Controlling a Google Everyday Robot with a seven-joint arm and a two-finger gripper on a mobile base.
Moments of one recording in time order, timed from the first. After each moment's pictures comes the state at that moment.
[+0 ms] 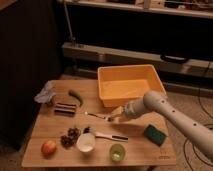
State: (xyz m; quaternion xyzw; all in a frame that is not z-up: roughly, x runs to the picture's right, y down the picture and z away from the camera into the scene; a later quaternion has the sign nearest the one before) arm 0.075 0.159 0.820 0.01 -0.42 -0.49 0.76
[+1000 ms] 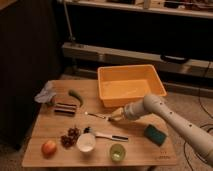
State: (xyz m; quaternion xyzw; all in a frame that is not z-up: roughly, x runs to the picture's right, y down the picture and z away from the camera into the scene) arm 0.074 0.170 0.850 -0.01 -0.42 -0.44 0.79
